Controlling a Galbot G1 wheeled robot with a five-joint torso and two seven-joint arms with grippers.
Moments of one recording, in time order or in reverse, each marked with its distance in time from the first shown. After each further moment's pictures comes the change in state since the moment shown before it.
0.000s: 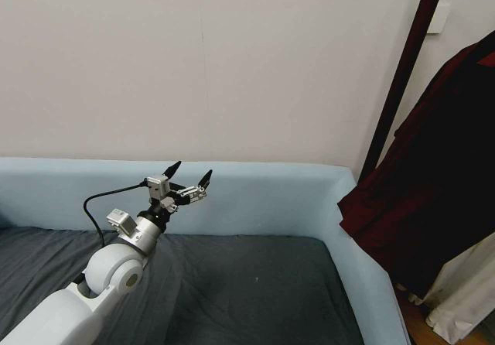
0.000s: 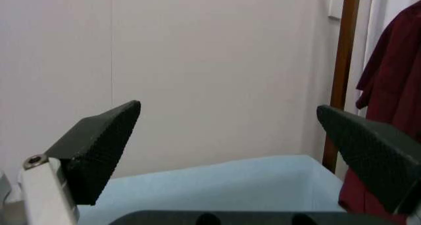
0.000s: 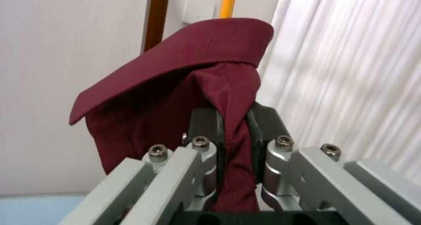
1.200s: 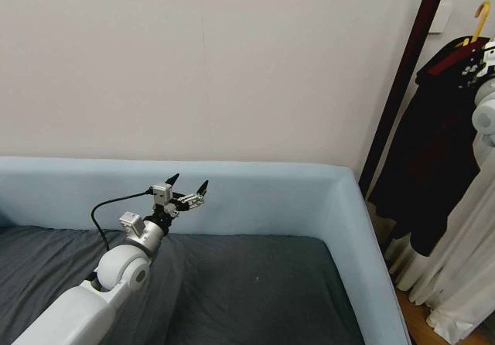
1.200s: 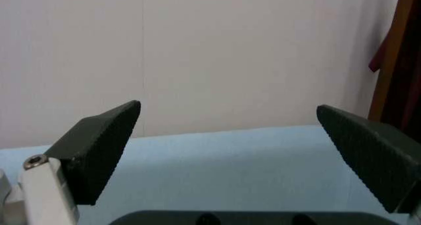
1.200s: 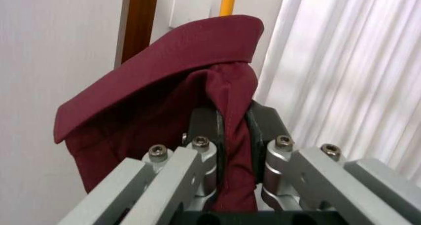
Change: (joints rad) left arm -0.048 -0.051 0.045 0.179 0.038 0.003 -0.002; right arm 0.564 0.539 -0.488 -0.513 -0.549 0.002 -0.051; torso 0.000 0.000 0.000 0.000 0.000
